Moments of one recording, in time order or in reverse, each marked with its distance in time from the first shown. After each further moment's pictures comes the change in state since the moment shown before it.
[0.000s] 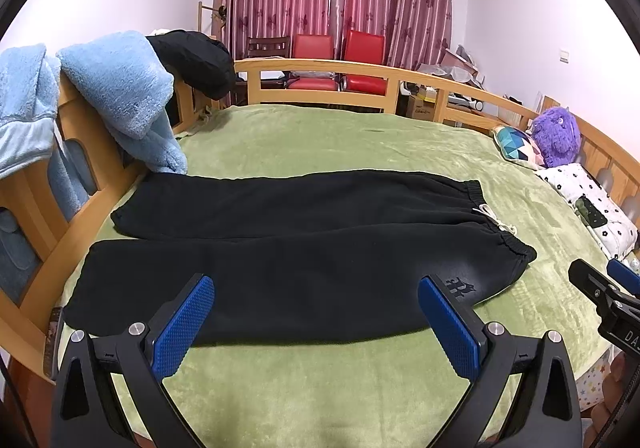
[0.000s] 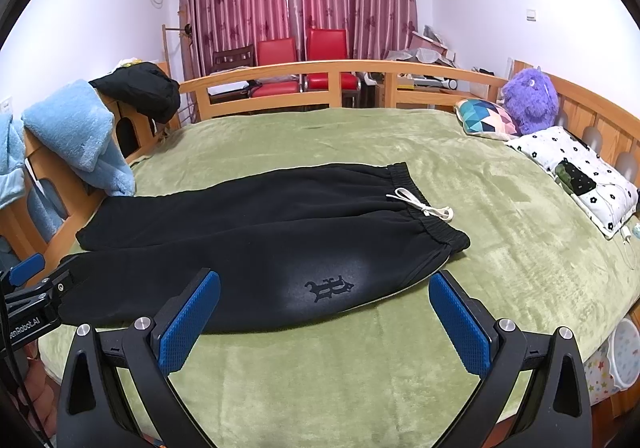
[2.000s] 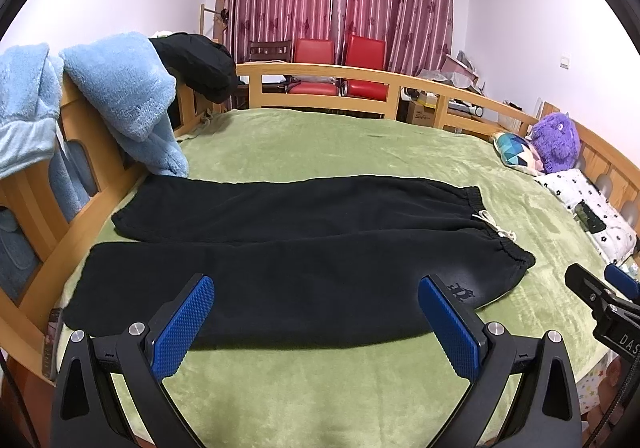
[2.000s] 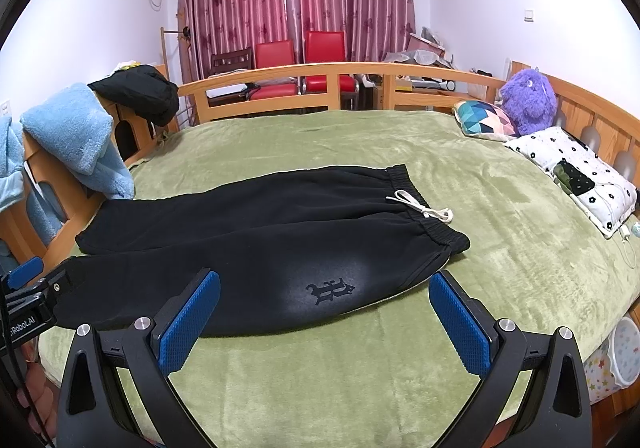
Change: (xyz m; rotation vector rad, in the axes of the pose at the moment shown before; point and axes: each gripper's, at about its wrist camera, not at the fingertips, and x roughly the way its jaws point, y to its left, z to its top) left arm -0.003 0.000 -0.001 -0.001 -0.018 0.008; right arm -0.005 0.002 0.005 0.008 -0.004 -0.003
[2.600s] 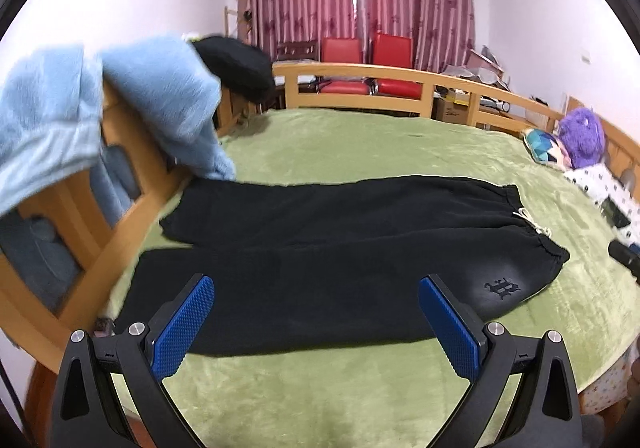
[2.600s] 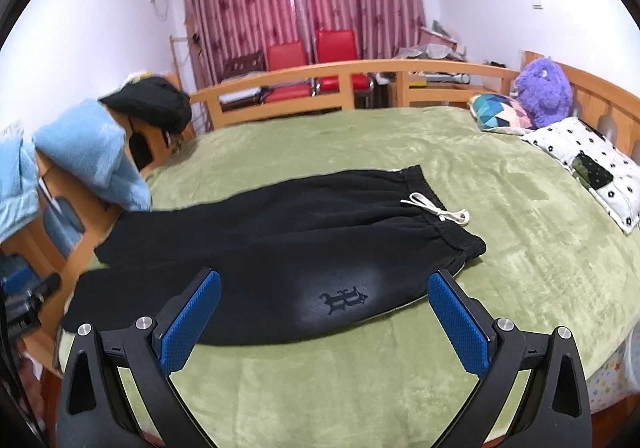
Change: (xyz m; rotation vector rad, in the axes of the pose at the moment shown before) left arm -0.008 0.086 0.010 -0.025 0.021 0.079; right arm 0.015 -0.020 0.018 0.000 0.027 0.072
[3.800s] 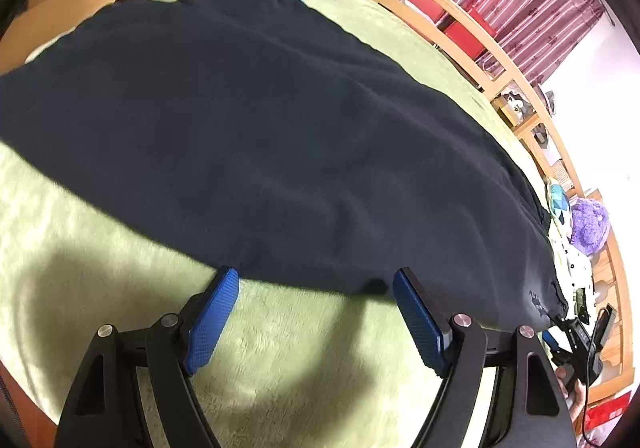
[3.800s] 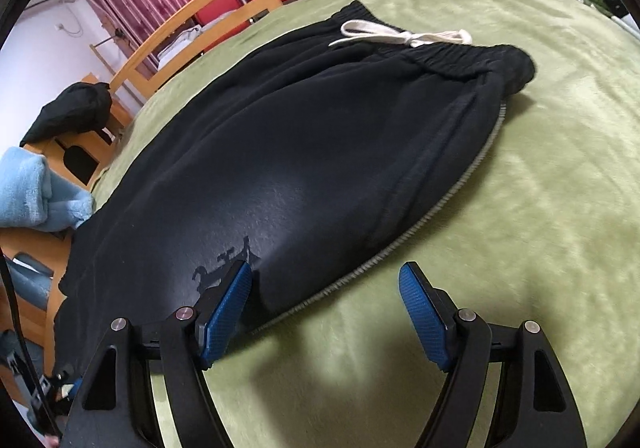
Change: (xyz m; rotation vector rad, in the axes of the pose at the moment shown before) left arm 0.197 0.097 -0.142 -0.488 0.312 -0.162; right arm 0.238 -0.107 -0.094 0.380 0.277 0.098
